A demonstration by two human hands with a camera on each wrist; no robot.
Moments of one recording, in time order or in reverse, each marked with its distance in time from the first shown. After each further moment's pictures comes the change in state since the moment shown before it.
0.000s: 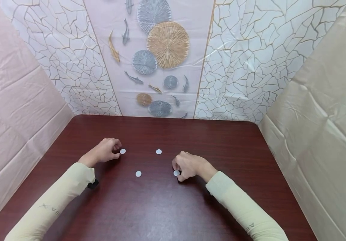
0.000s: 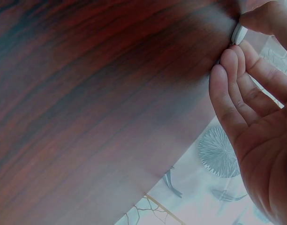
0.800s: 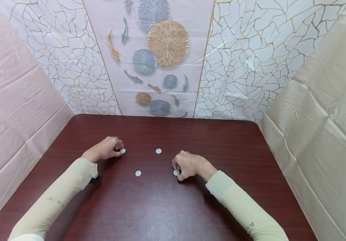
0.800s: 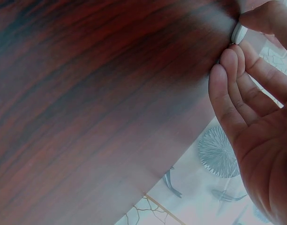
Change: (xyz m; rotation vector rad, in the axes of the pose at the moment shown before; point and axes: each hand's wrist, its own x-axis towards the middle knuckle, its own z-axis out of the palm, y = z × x) left_hand 0.017 -0.009 0.002 0.023 -0.081 0.078; right_hand 0.000 -0.001 0.000 0.009 0.005 -0.006
